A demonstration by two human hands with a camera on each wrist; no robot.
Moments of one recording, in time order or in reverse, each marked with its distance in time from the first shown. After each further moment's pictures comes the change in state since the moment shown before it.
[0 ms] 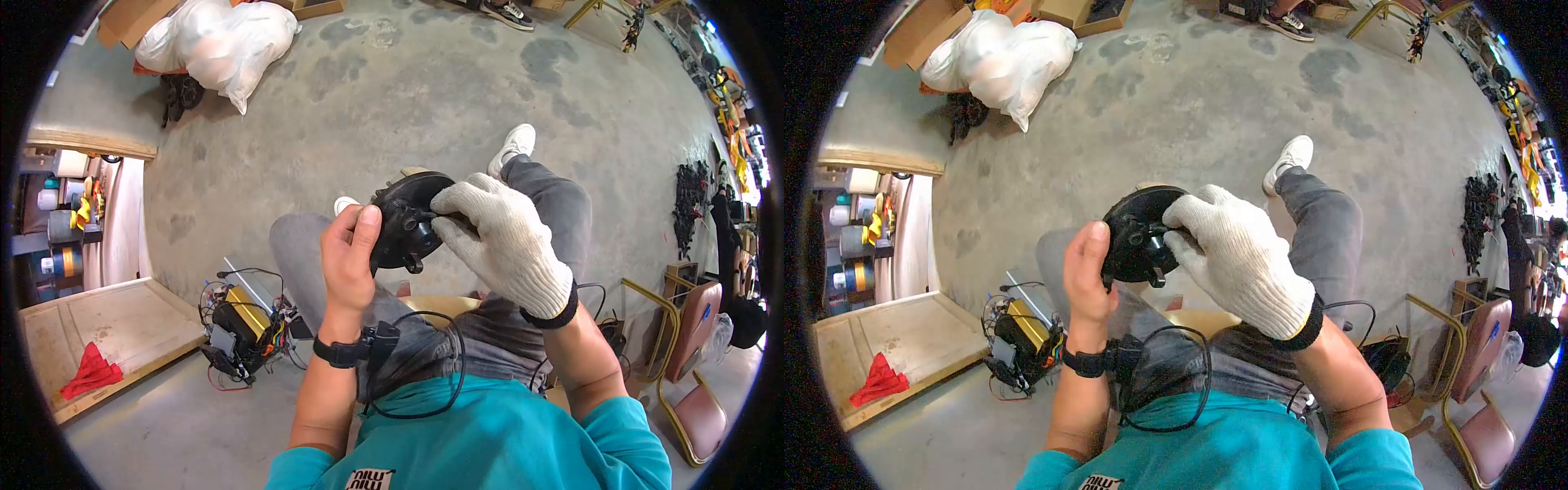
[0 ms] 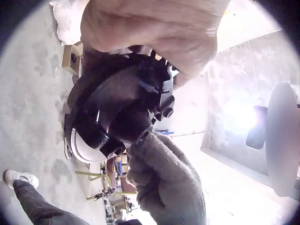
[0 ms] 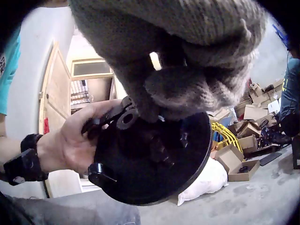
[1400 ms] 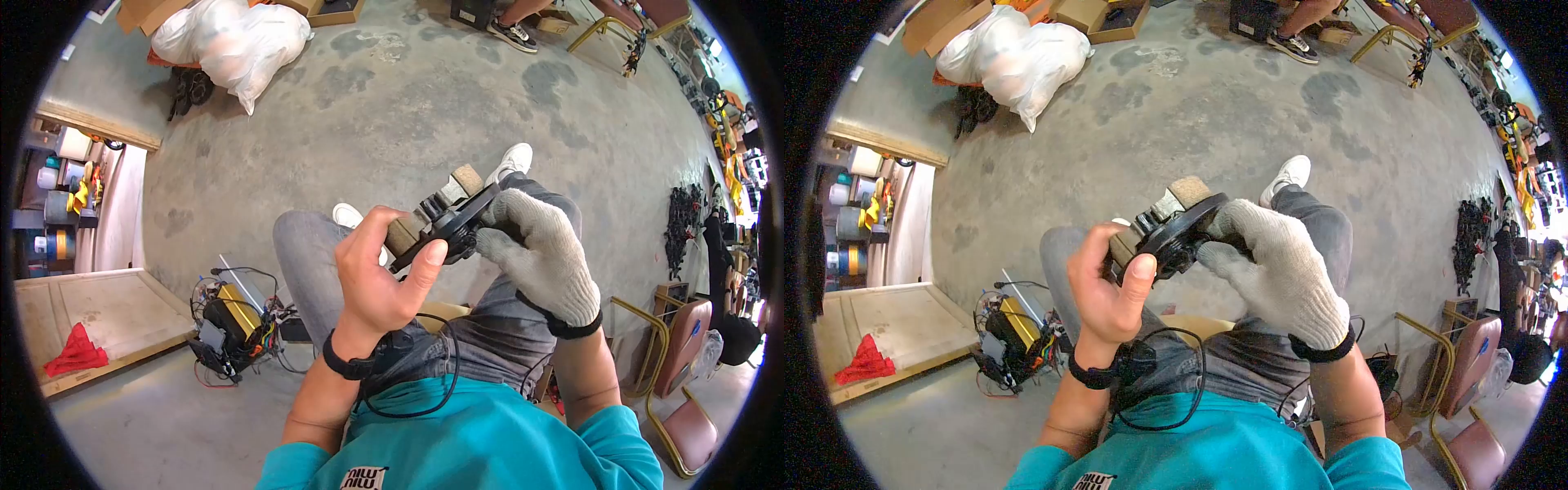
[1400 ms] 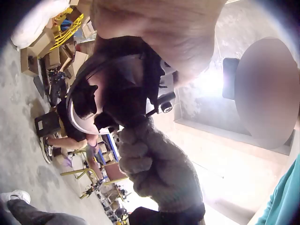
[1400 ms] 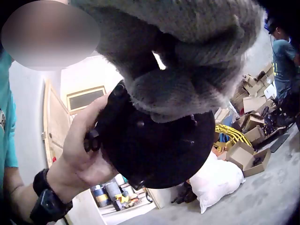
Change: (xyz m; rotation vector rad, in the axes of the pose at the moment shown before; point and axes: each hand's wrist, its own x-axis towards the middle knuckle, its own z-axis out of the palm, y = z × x) left_hand -0.020 0.037 0.031 0.346 0.065 0.468; right_hand -0.019 -0.021 -0.048 0.166 -0.050 0.189
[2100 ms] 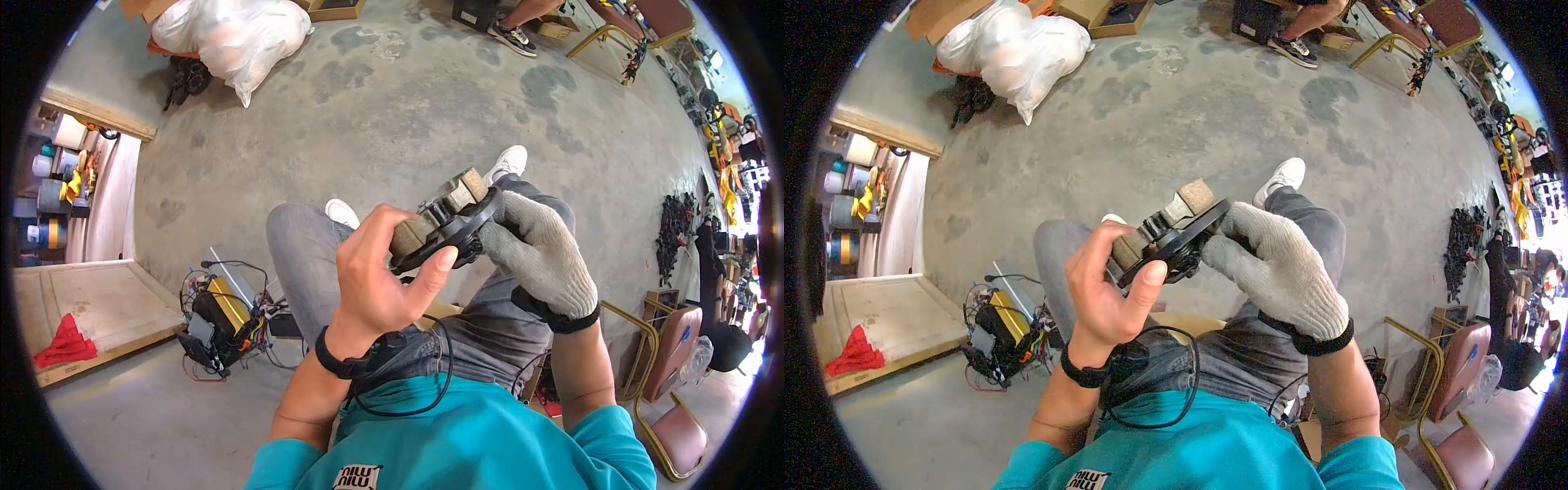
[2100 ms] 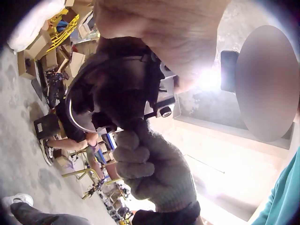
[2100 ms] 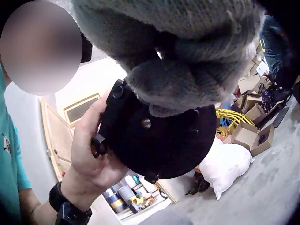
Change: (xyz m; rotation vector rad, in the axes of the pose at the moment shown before) left_hand 0.003 0.005 0.000 0.111 -0.021 0.164; right_hand 0.002 0.003 -0.004 0.122 -0.110 0.133
